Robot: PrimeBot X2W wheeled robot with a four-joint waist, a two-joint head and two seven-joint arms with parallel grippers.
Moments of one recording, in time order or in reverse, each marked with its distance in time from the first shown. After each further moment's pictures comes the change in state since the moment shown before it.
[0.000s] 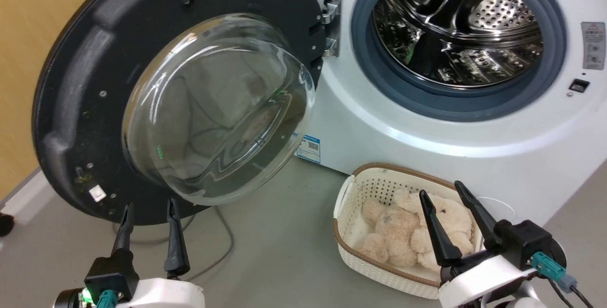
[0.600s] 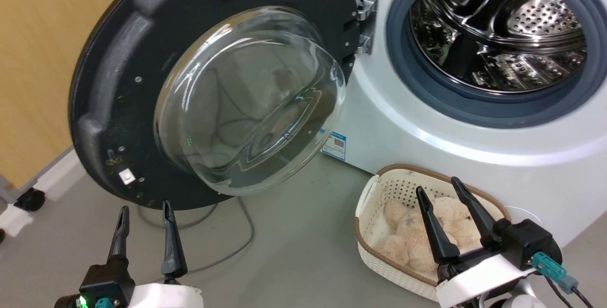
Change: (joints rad) left arm 0.015 0.000 -0.004 -0.009 -0.027 0.026 -0.038; right arm -0.018 -0.016 0.032 0.011 0.033 0.000 -0.039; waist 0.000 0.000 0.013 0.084
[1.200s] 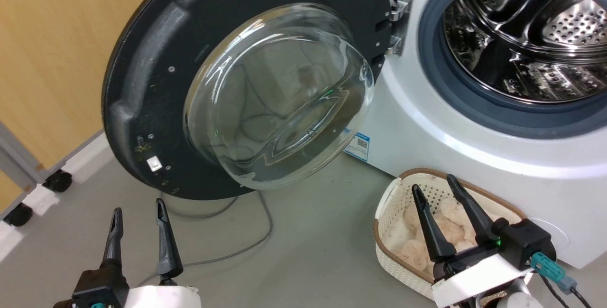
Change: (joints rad) left arm 0.003 0.000 0.001 0.000 -0.035 0.017 -0.039; right arm -0.016 -0.007 0.029 0.017 0.038 0.000 -0.036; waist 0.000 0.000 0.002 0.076
